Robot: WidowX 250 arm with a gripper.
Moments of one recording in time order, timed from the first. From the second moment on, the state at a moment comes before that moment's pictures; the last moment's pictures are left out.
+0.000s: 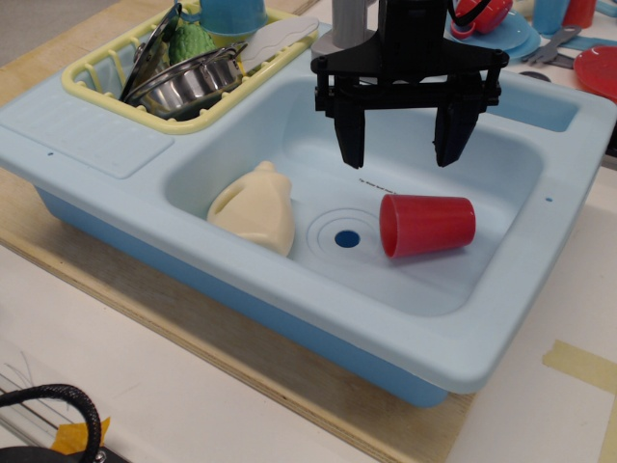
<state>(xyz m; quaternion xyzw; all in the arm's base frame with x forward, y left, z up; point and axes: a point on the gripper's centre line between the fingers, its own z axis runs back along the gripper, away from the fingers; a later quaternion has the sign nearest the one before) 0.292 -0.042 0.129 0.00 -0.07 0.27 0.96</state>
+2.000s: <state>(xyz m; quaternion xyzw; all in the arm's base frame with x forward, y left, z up) 0.290 -0.053 0.094 -0.24 -0.26 0.23 0.91</state>
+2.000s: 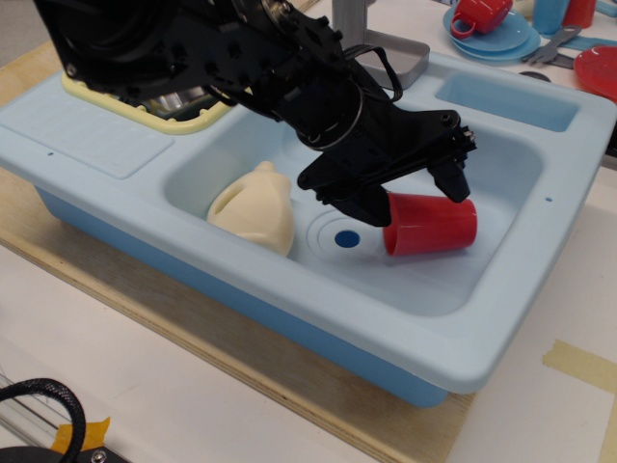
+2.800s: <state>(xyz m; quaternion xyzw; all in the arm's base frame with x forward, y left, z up) 0.300 -0.060 0.088 -0.24 -0.24 0.22 0.92</state>
